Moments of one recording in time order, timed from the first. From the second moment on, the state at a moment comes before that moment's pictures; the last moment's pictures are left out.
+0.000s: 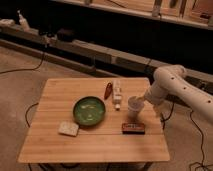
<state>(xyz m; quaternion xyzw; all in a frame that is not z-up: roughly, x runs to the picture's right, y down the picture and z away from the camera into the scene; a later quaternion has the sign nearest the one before) 0.237 0.111 0.786 -0.26 -0.20 -0.36 0.87</state>
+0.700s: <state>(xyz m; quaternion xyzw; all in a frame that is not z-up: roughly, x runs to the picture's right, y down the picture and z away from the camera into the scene) 0.216 0.120 0.819 -0.28 -0.23 -0.37 0.86</state>
